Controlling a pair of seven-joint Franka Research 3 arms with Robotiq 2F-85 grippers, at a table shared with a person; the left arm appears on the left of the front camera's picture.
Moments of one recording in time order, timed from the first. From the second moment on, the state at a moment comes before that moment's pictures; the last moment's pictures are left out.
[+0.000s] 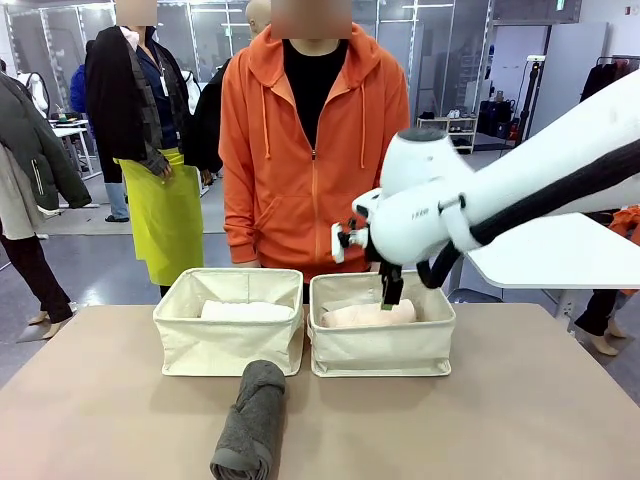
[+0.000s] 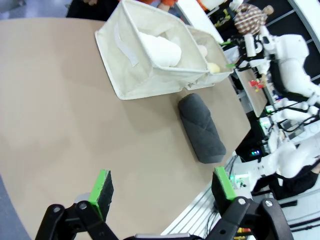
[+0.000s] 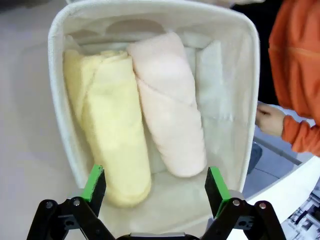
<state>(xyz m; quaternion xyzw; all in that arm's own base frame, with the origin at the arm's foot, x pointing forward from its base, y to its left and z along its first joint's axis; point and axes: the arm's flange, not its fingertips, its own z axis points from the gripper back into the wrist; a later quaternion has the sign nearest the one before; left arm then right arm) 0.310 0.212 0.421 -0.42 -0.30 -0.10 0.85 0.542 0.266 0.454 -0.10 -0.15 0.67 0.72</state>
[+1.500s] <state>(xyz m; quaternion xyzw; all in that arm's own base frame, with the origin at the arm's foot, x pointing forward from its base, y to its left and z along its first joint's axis) 0.311 0.212 0.421 -0.42 -0.30 -0.10 0.85 0.350 -0.184 0.395 0.50 -0.21 0.13 0.83</state>
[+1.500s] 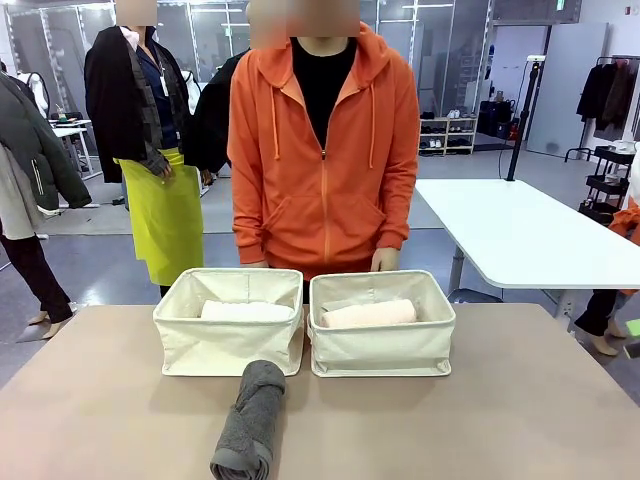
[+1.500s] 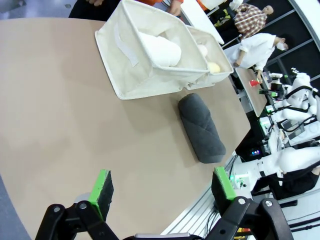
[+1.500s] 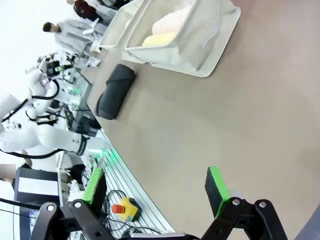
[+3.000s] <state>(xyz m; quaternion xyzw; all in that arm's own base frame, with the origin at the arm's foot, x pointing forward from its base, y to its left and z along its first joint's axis) 0.310 0.212 0.421 -0.42 -0.30 -0.10 0.85 0.347 -0.191 0.381 0.52 -0.21 0.12 0.82</state>
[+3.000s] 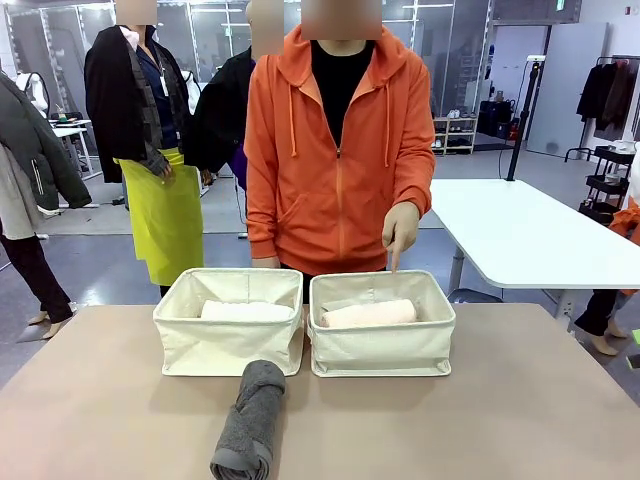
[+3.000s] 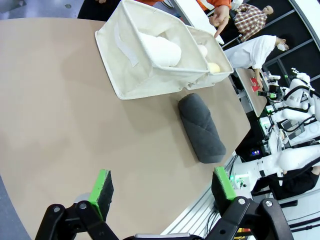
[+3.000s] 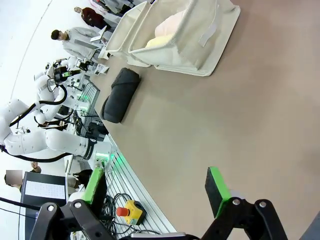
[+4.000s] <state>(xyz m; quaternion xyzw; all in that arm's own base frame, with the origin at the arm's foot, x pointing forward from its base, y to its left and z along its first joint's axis) 0.355 0.045 0.412 -0.43 -0.17 -0.16 0.87 0.348 -0.191 0.381 0.52 -0.21 0.12 0.82</state>
